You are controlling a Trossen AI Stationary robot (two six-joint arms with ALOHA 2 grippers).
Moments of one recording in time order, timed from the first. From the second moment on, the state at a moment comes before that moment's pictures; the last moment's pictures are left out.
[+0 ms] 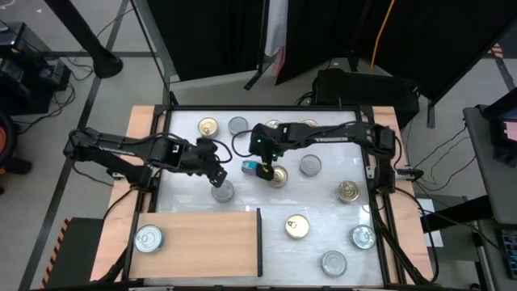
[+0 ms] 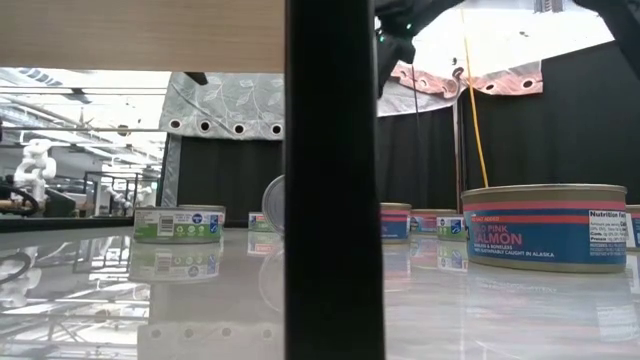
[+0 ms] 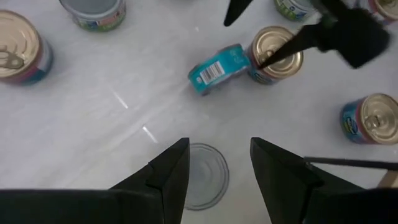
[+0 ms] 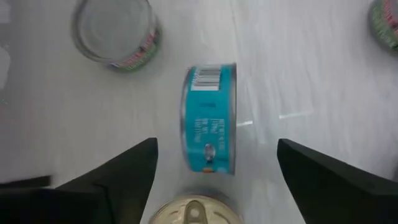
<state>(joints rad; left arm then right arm) -0.14 1.27 1.19 -0.98 -0.31 -0.96 -0.19 1.96 1.54 -0.62 -0.16 0.05</state>
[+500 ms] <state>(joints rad) -0.19 1.26 1.19 -0.98 -0.29 -0.99 -0.17 2.07 1.54 -0.59 -0.16 0.05</state>
